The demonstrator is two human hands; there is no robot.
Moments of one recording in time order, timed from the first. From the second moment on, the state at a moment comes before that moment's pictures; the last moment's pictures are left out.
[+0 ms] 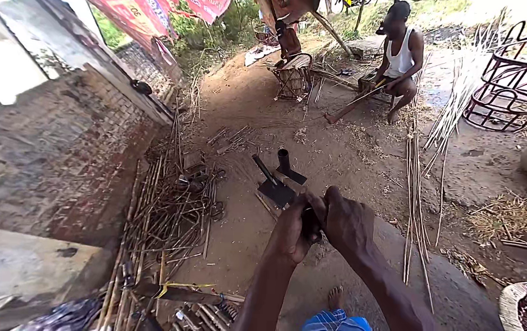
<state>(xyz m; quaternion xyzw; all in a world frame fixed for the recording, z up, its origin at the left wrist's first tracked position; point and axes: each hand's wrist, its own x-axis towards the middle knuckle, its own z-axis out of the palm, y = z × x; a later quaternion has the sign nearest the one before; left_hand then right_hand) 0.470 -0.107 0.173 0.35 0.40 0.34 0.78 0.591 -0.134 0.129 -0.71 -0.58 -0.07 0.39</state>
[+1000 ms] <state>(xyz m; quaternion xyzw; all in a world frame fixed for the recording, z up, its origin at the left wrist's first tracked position) 0.428 -0.094 0.149 0.31 0.46 0.36 0.75 0.554 -0.153 0.102 -0.58 -0.67 -0.04 0.47</state>
